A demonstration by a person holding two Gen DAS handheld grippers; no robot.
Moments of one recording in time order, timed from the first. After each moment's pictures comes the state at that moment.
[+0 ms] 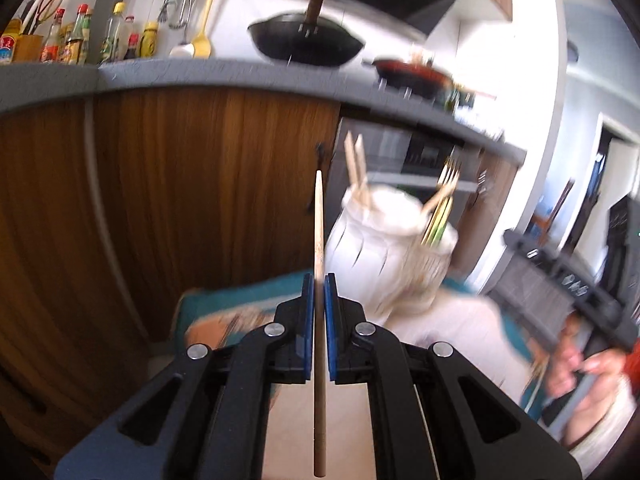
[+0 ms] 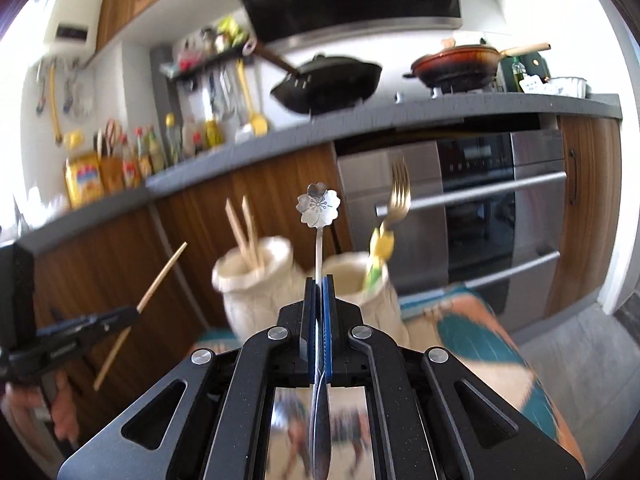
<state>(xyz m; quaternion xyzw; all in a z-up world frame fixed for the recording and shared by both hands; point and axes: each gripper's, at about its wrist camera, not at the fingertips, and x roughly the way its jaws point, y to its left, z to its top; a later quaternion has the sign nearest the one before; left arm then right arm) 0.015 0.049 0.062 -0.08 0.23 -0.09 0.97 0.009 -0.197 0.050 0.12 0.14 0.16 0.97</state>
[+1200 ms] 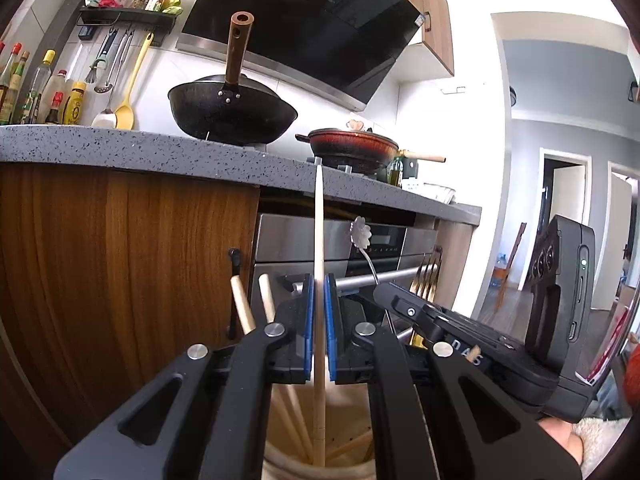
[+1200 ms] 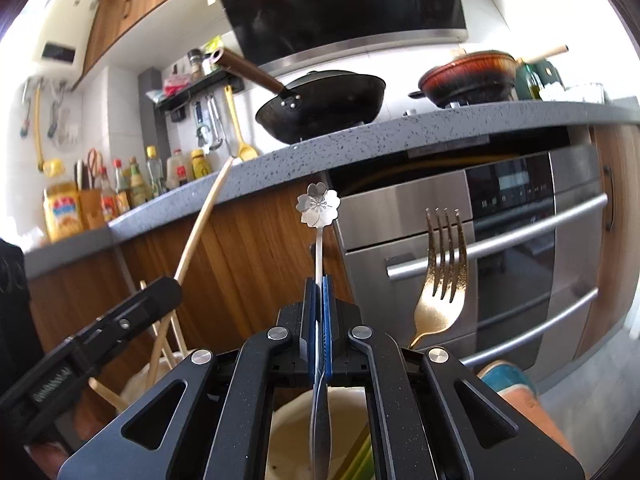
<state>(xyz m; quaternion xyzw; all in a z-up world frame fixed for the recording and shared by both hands) 0.134 -0.011 0.065 -0.07 0.07 -0.19 0.98 0.132 -0.181 0.045 0.12 0.08 0.16 0.98</state>
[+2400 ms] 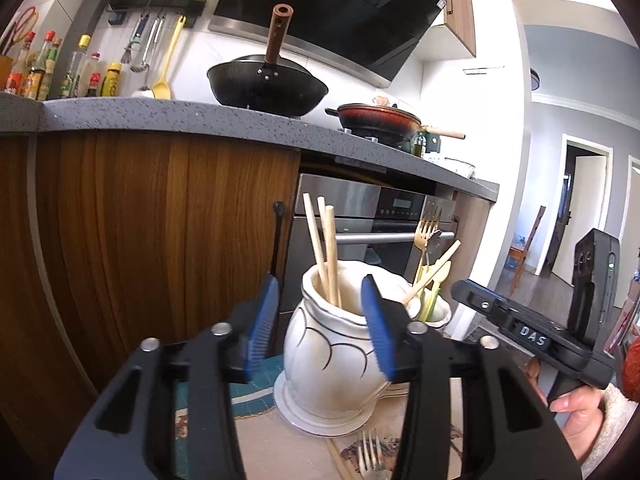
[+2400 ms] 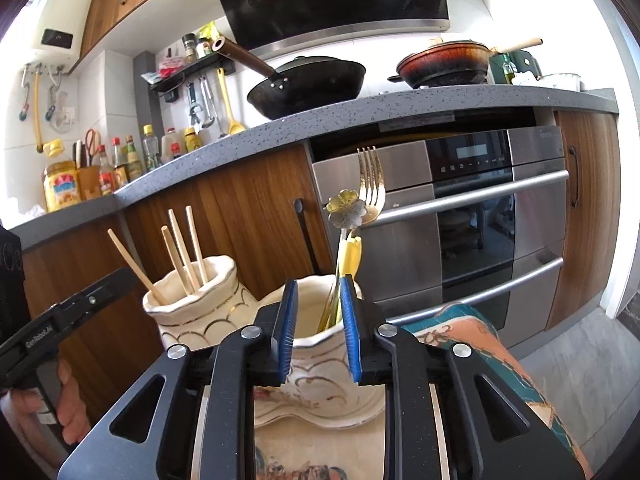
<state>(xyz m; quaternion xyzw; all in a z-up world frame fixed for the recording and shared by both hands) 0.074 0.023 0.045 -0.07 0.12 -0.14 0.98 0.055 -0.204 0.018 0.12 0.12 0.13 0.98</state>
